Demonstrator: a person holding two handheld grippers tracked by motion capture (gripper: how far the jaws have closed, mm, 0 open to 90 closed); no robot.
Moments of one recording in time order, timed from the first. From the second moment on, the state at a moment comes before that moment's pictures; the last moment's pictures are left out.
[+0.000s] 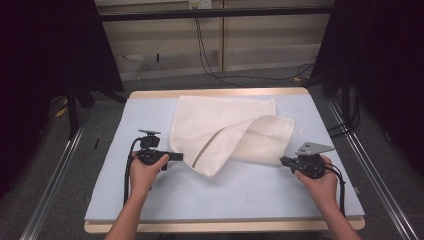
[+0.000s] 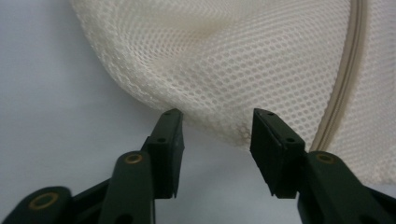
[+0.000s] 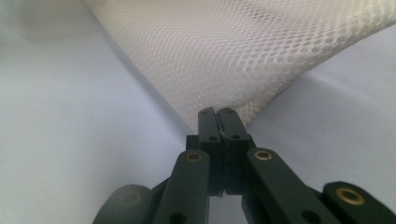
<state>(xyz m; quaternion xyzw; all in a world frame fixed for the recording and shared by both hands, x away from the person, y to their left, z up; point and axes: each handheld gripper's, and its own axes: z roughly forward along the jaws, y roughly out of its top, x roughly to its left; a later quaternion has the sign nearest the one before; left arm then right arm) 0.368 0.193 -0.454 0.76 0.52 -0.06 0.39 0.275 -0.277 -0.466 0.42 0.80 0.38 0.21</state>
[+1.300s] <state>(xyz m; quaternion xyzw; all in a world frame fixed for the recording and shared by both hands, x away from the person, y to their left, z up) 0.406 0.148 -0.440 0.82 0.43 0.00 0.38 0.274 -0.279 -0.468 0.41 0.81 0.38 0.20</state>
